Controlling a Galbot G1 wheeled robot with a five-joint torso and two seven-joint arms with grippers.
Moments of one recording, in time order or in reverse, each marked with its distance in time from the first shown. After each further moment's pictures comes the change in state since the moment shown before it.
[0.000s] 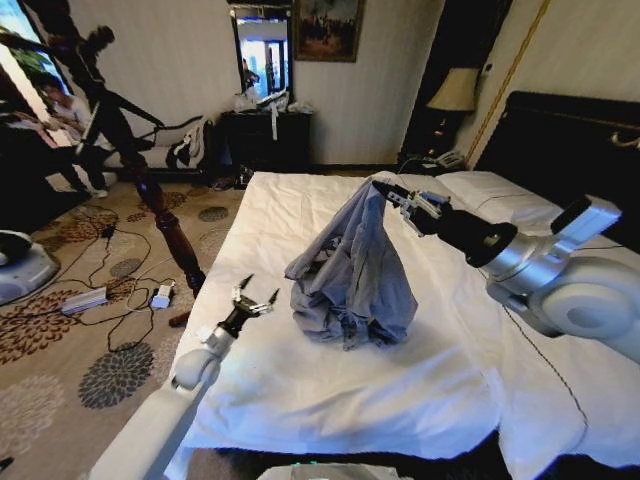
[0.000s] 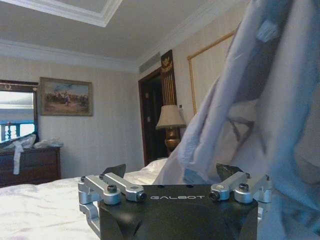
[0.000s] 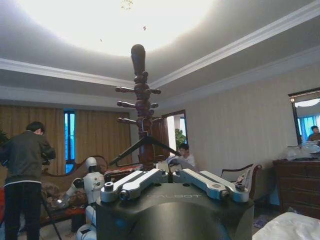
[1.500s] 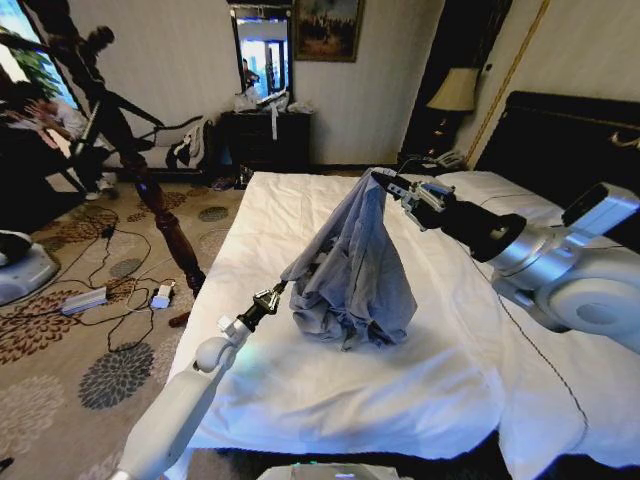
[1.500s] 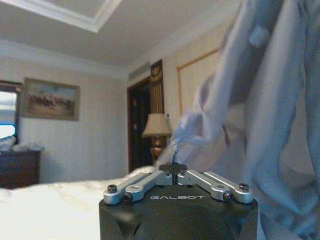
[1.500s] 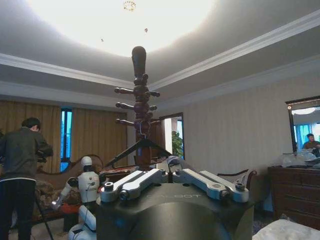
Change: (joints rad) left arm 0.033 -0.058 -0.081 0.019 -0.026 -0.028 0.150; right arm 0.011 -0.008 0.009 0.002 -0.020 0.000 0.027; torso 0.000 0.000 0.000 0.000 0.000
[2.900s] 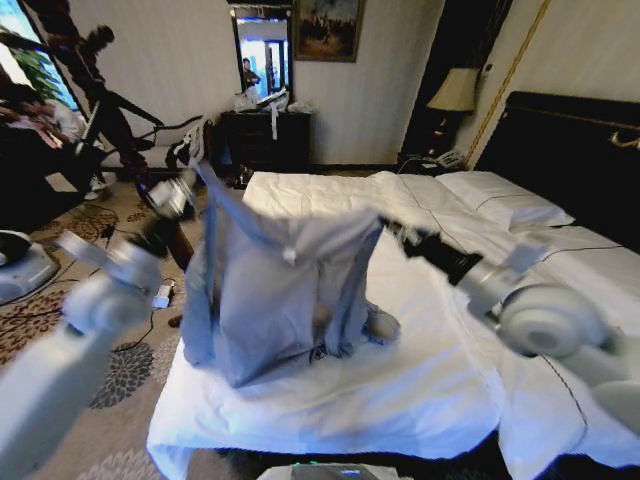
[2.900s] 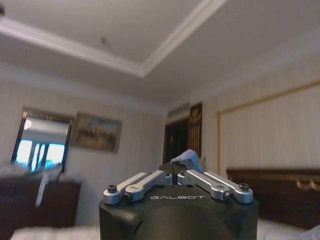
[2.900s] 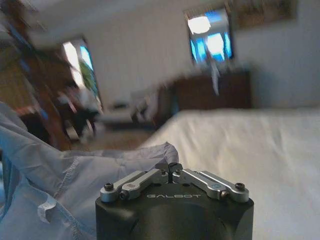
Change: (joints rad) left arm 0.114 0.358 -0.280 -0.484 -0.455 0.234 -0.297; right arm 0.005 0.317 -0.329 -0.069 -0.281 -0.334 0.388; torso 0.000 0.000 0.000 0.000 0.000
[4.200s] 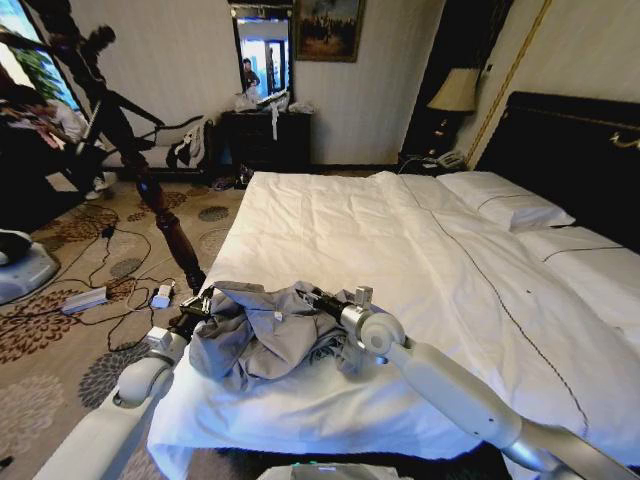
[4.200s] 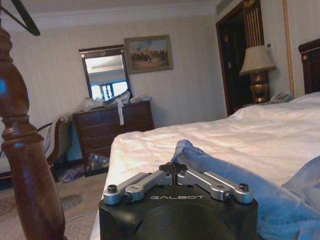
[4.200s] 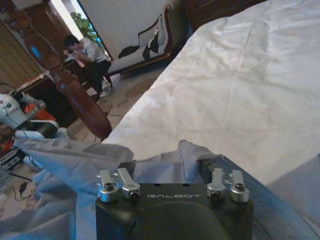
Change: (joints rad) left arm 0.184 -0.169 -0.003 0.292 0.495 -0.011 -0.061; right arm 0.375 0.504 -0.624 -0.374 -0.135 -0.099 0.065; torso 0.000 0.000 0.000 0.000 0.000
